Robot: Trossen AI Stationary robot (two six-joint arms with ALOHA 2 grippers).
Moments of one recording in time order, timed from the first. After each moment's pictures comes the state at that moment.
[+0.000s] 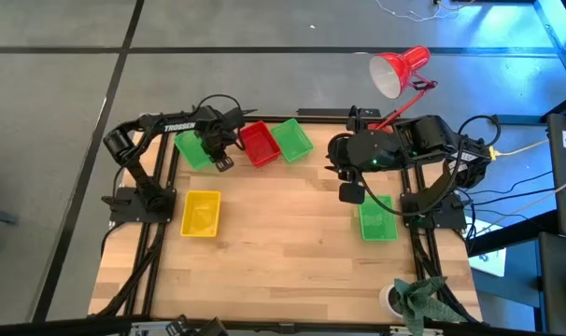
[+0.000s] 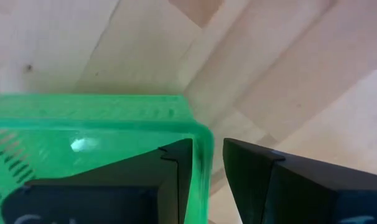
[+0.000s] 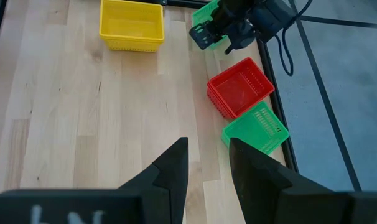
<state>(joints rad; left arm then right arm) 0.71 1.67 1.06 -0.96 -0.10 0.04 0.18 1.69 2.32 -1.51 0.35 0.07</state>
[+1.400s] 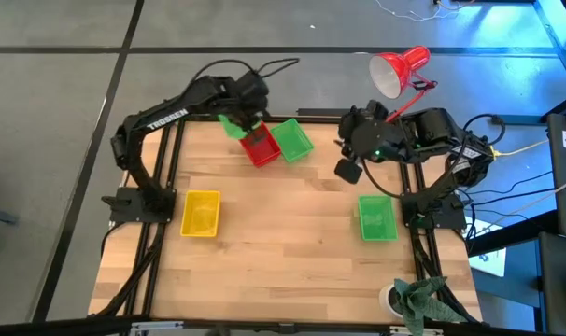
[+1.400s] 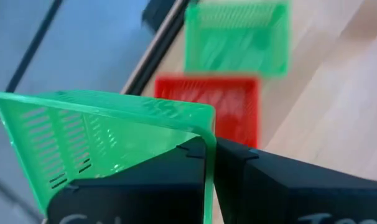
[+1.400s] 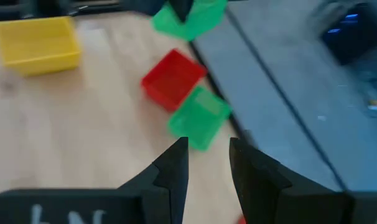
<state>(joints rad) 0.47 1.69 1.86 -1.22 -0.21 -0.05 0.13 1.67 2.32 -1.57 0.58 0.28</state>
